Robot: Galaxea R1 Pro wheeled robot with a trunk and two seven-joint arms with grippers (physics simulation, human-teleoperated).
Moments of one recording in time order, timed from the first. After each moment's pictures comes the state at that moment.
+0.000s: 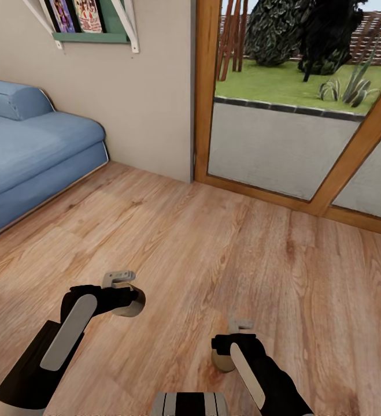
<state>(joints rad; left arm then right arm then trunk) -0.47 0.17 -0.25 -1.59 0.93 1.05 0.75 -0.40 0.10 0.28 -1.02 -0.37 0.71 -0.38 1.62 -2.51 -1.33</state>
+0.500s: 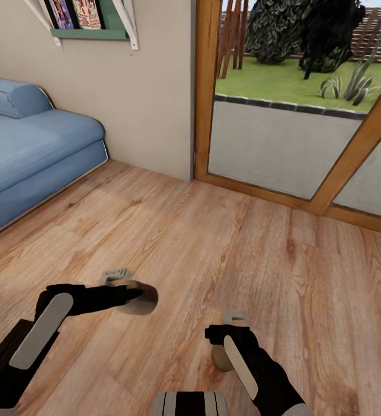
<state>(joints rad) -0.47 0.32 -0.23 -1.59 1.05 1.05 0.36 -0.44 0.13 0.30 -1.02 -0.37 0.67 -0.38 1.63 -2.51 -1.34</state>
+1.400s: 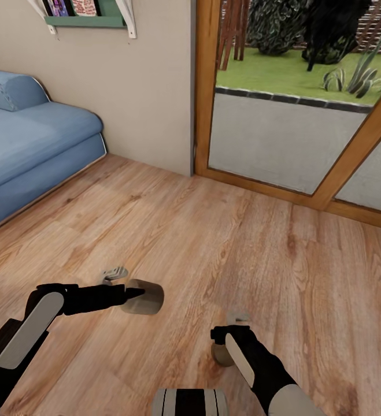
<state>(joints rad) -0.47 0.38 -0.23 -1.59 1.11 1.05 0.18 -0.53 0.12 0.29 -0.78 -0.37 0.57 -0.38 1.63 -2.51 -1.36</state>
